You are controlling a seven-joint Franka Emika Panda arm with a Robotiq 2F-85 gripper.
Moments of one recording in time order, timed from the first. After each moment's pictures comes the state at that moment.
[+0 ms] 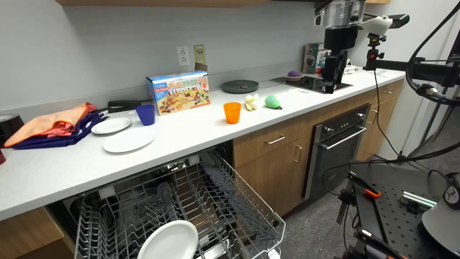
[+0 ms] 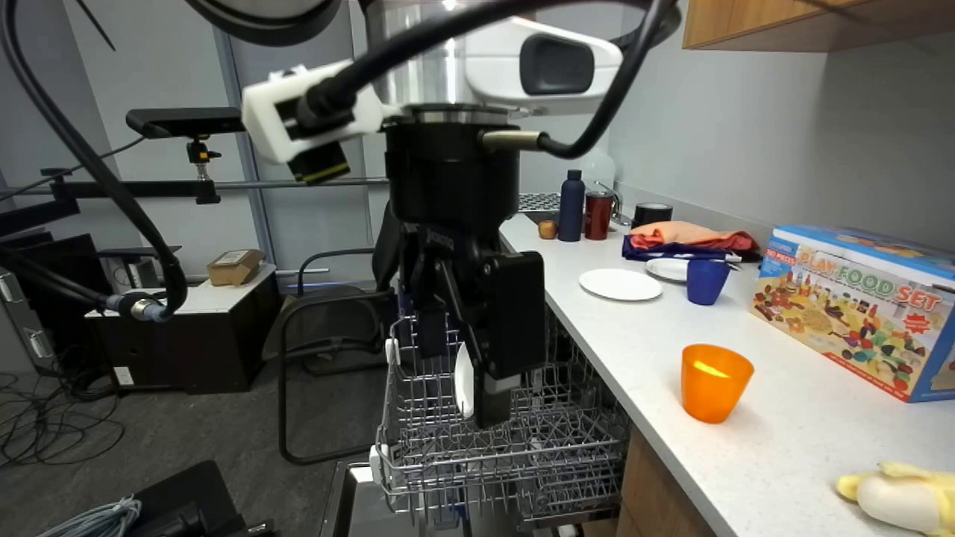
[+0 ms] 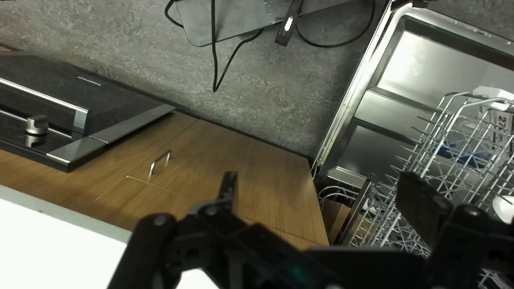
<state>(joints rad) -0.24 -0.59 -0.19 -2.58 -0.21 1.96 -0.04</state>
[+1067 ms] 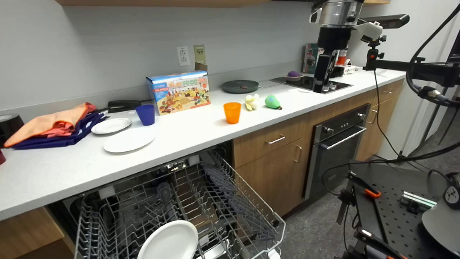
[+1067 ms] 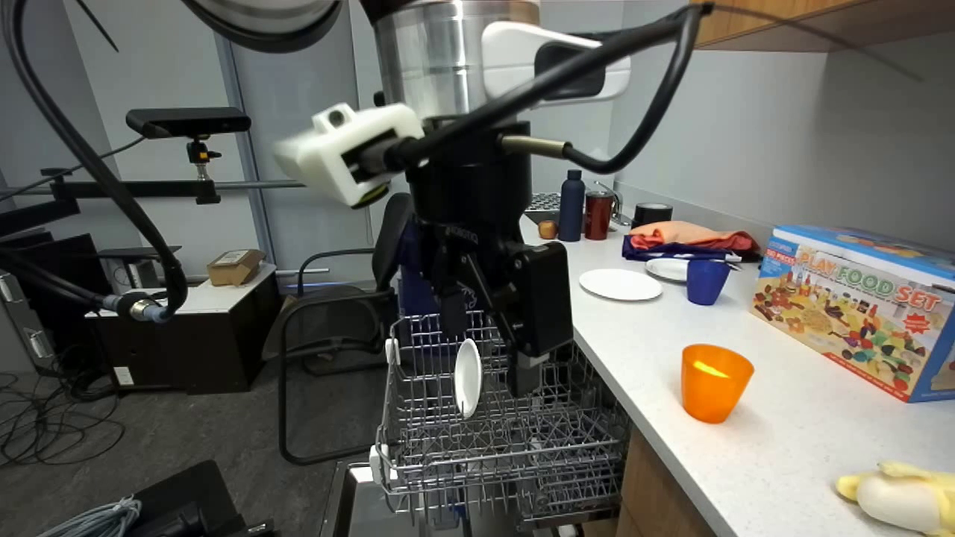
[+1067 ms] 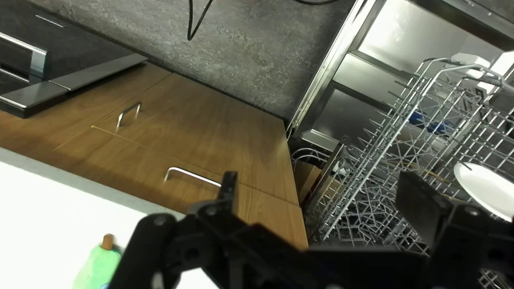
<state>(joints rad) -0.22 -0.59 -0.20 -2.60 -0.14 2.11 -0.13</state>
